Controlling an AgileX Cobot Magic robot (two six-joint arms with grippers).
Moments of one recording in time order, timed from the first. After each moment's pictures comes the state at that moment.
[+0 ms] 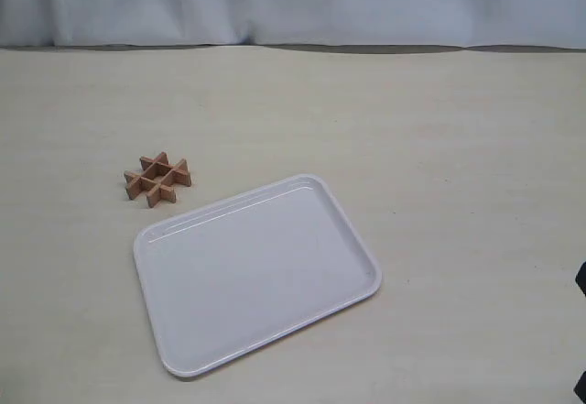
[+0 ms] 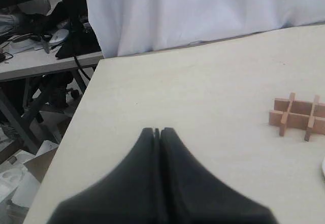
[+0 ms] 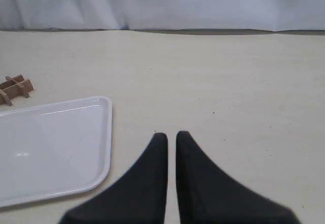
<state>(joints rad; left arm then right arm) 0.07 0.00 0.00 0.13 0.32 0.08 -0.05 0.00 0.00 0.03 0.35 0.04</state>
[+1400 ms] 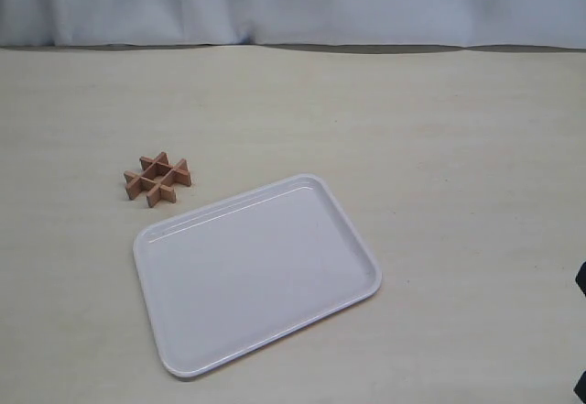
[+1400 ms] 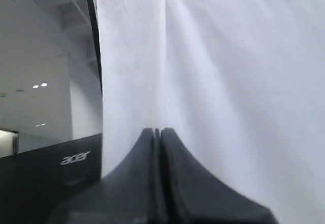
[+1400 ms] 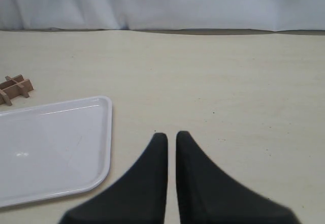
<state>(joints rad) 0.07 0.00 0.00 0.17 -0.55 0.05 -0.05 0.00 0.00 0.03 0.35 0.04</state>
